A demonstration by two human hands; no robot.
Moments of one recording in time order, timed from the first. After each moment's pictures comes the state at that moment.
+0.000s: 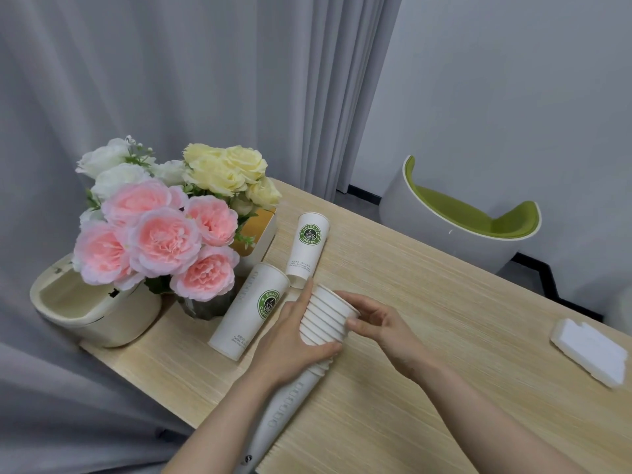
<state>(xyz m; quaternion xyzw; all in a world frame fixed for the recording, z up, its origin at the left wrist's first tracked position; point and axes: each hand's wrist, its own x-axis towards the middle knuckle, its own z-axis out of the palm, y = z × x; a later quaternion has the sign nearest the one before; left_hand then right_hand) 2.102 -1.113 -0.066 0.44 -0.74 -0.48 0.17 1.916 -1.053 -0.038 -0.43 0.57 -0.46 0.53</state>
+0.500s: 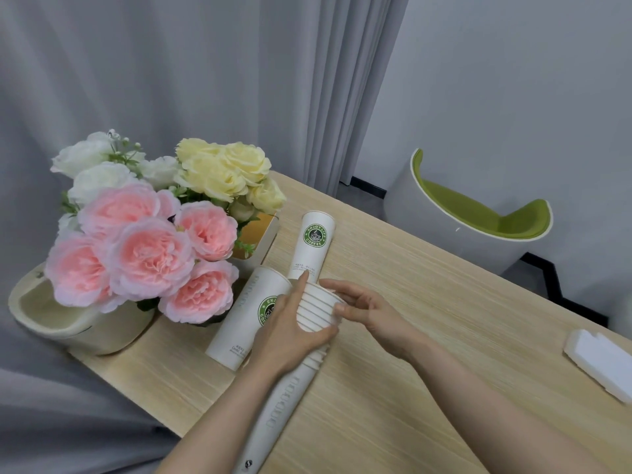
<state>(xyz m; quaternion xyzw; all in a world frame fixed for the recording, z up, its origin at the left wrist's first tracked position) 2.090 -1.145 -0.069 0.51 -0.72 -0.45 0.16 1.915 -1.108 -0.041 -0.43 0.55 -0.40 0.59</state>
